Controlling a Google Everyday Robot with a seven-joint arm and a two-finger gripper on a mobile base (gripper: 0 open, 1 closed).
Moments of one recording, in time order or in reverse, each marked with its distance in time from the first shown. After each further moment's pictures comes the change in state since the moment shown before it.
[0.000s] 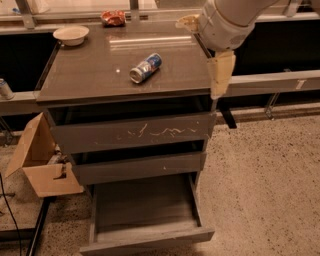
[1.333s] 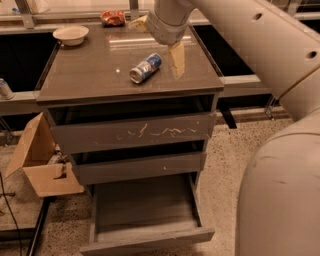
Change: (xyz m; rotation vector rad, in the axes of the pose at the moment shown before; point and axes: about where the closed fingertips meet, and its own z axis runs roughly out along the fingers) arm -0.026 -0.114 0.108 0.023 0.041 -0.365
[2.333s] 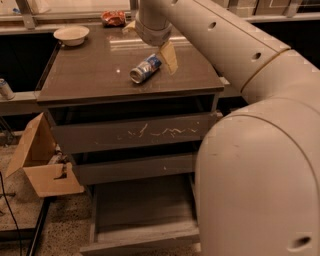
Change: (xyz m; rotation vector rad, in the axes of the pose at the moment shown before) arm 0.013 -0.032 0.049 -0.051 0.121 -0.099
